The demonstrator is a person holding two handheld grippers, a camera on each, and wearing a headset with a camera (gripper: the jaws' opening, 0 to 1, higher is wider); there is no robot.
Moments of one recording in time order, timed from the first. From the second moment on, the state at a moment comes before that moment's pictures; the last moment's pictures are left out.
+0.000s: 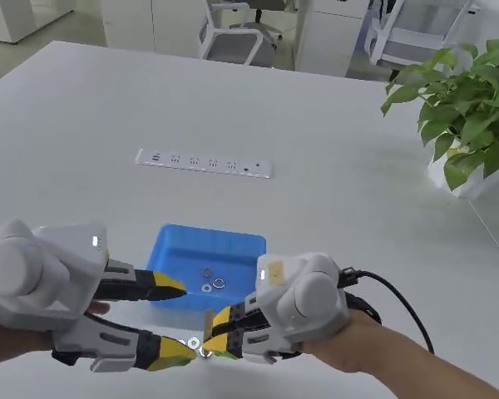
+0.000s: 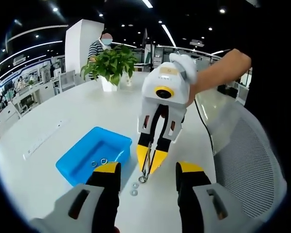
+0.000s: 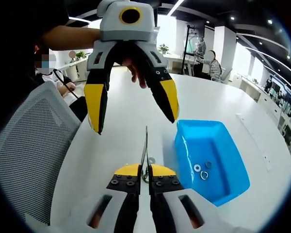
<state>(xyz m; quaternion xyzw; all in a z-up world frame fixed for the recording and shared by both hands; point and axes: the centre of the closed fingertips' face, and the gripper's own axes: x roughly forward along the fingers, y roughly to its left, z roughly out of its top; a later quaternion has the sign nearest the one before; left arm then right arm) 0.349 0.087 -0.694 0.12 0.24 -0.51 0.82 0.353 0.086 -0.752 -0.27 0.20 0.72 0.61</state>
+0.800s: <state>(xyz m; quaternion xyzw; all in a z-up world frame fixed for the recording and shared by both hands) 0.334 0.112 -0.694 0.07 0.24 -0.46 0.85 0.356 0.084 -0.700 -0.27 0.17 0.73 0.61</state>
